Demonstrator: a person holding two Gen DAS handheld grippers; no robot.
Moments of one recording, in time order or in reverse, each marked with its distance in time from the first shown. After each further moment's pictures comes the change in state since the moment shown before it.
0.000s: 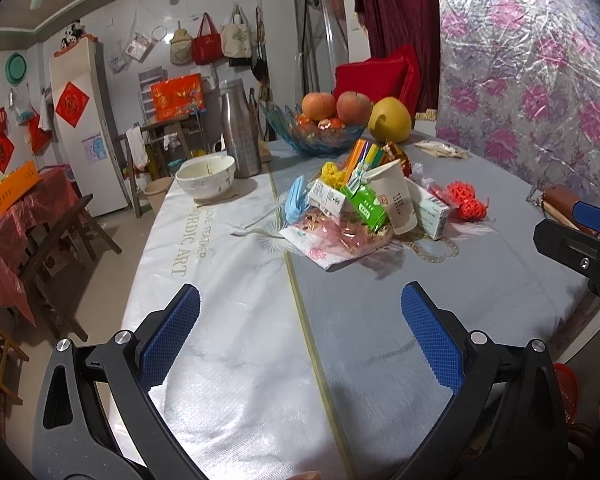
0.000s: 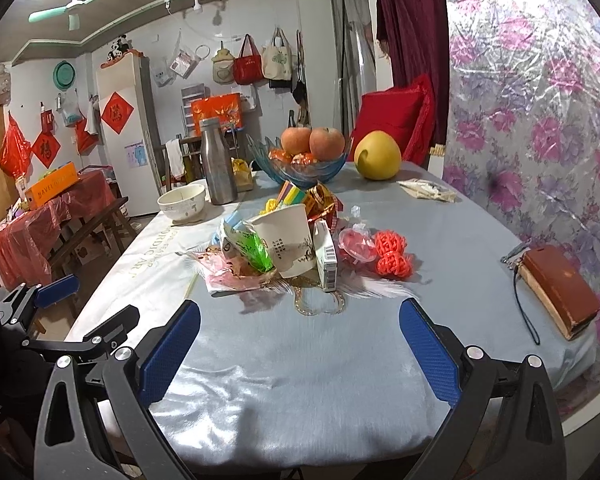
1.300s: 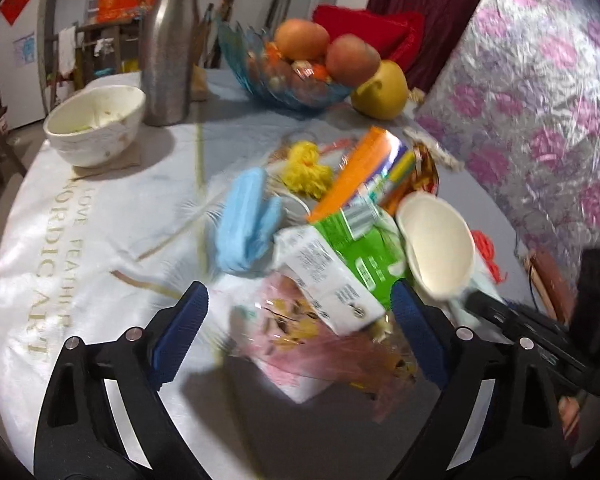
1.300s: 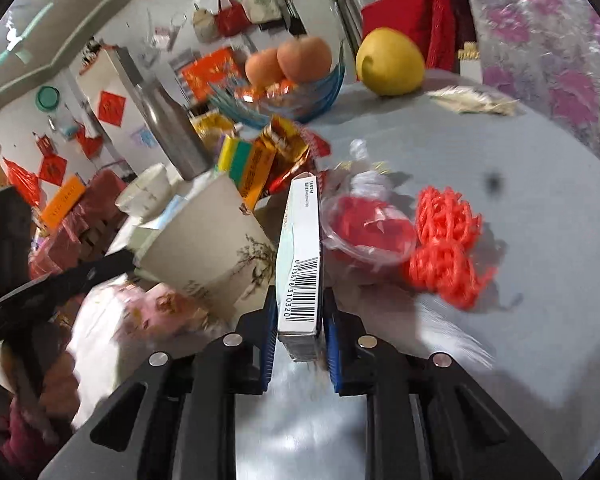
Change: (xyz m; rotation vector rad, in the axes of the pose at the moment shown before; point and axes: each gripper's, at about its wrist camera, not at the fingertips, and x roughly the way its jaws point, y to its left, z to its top) left arm 0.159 0.041 0.092 -0.197 0.224 -0.341; right arm 0.176 -0.074 0.022 0.206 0.245 0.207
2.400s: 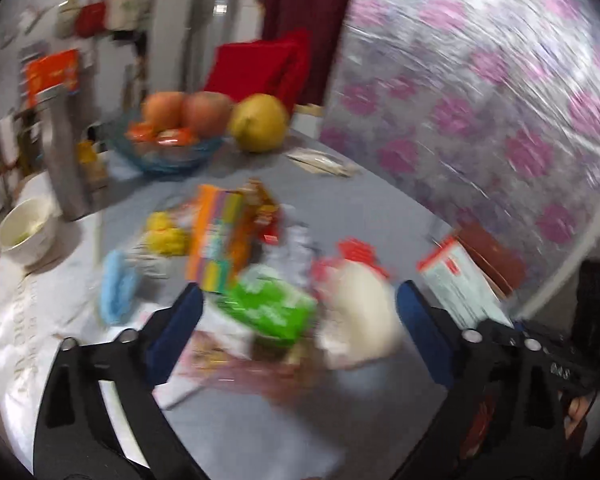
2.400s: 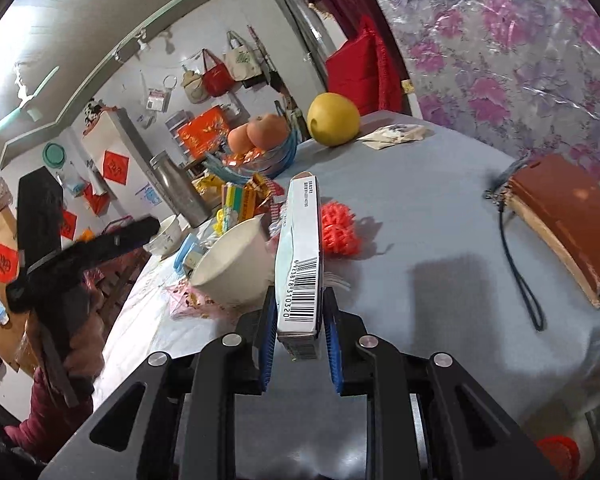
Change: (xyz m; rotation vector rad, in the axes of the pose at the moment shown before) left arm -0.026 -0.152 -0.010 0.323 -0.071 -0.128; right arm -0.142 -0.061 -0.060 0.113 -0.180 -0.002
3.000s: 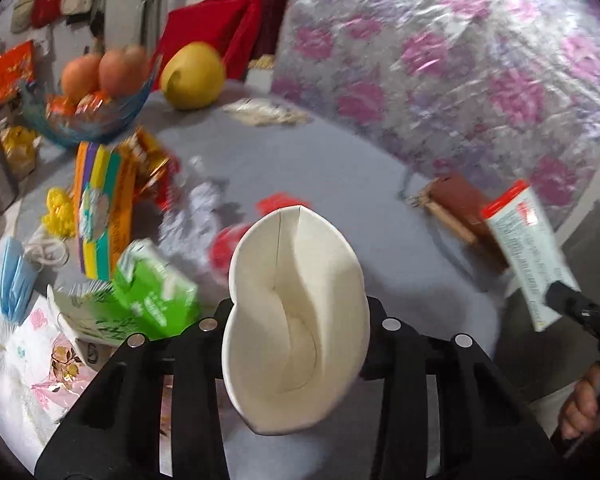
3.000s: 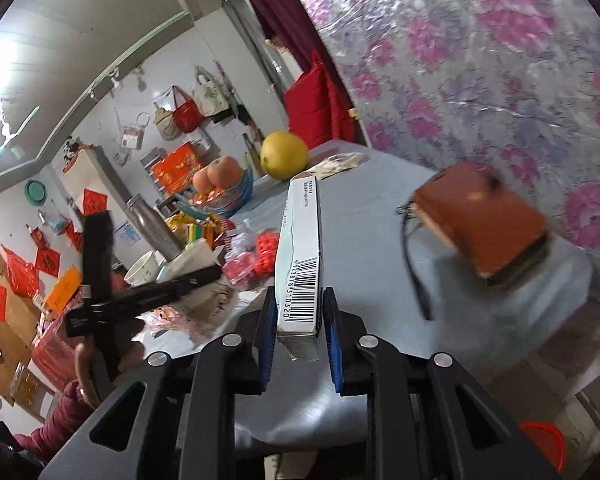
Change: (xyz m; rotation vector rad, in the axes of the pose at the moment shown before) left arm 0.072 -0.062 -0.009 0.047 0.104 -0.098; right arm -0.076 -0.053 -0.011 0.087 -0.112 -0.085
